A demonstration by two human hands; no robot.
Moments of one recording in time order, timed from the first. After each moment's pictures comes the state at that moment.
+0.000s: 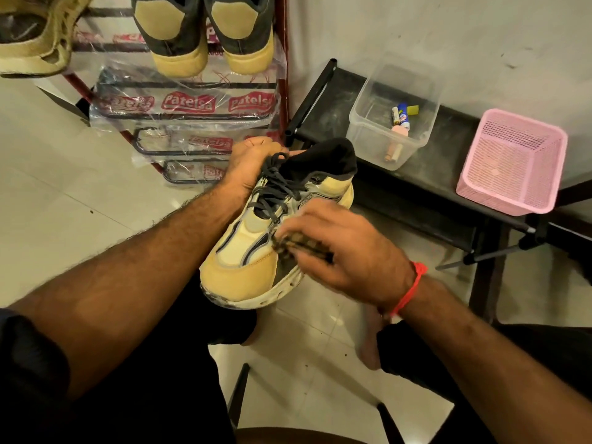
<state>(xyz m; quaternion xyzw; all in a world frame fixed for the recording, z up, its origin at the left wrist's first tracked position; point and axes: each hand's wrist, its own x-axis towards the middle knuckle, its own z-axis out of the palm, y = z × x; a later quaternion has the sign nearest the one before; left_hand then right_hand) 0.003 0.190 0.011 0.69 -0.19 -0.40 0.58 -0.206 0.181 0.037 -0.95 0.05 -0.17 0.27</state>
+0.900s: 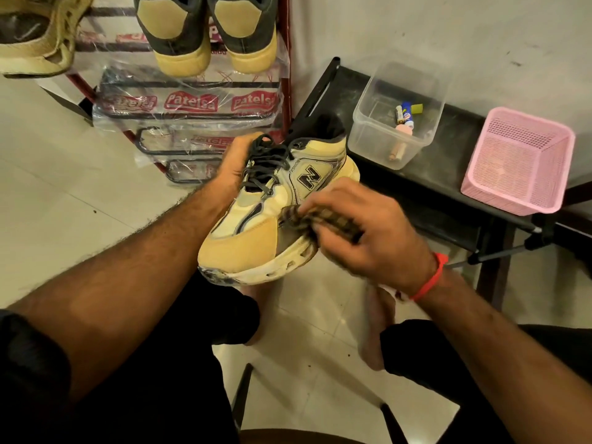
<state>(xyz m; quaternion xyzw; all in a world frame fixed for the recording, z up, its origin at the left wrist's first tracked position) 0.033 0.190 0.005 0.70 -0.15 -0.45 0.54 -0.210 0.165 0.046 -0.90 0.09 -0.26 0.33</state>
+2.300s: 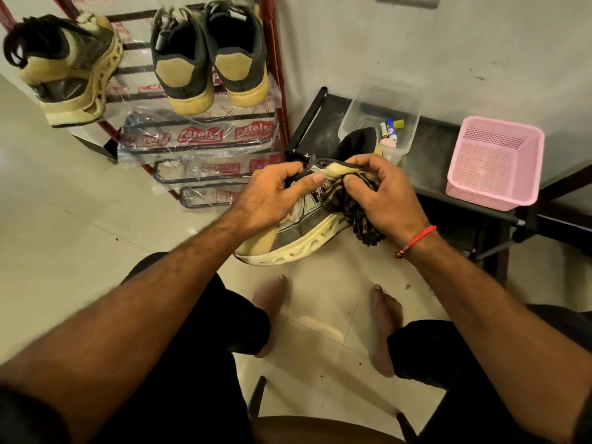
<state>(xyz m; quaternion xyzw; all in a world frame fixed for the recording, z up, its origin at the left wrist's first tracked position) -0.039 0.225 0.050 0.73 -0.50 -0.30 0.36 -0.220 0.129 0.043 -0.74 0.39 -0.29 0.47</state>
